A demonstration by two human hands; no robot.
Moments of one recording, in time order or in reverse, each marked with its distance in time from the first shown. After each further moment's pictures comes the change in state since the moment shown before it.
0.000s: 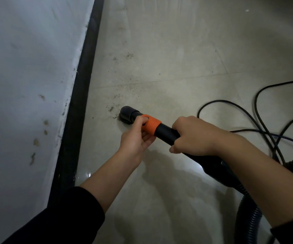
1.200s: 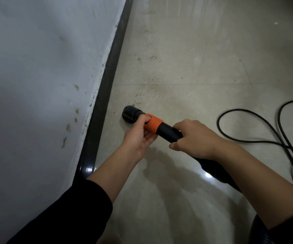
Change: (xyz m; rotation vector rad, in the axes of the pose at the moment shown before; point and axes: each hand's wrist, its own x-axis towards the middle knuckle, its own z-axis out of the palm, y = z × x) left_hand 0.001 0.022 -0.046 -0.094 0.037 -0.008; right_hand 0.019 -0.036 0.026 0.097 0.062 -0.056
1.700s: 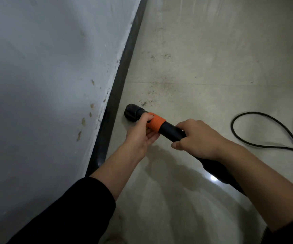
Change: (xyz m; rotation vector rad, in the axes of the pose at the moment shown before) left_hand 0.000 0.011 -0.022 -0.019 0.038 0.022; right_hand 0.012 -0.020 0.011 -0.010 -0.007 -0.068
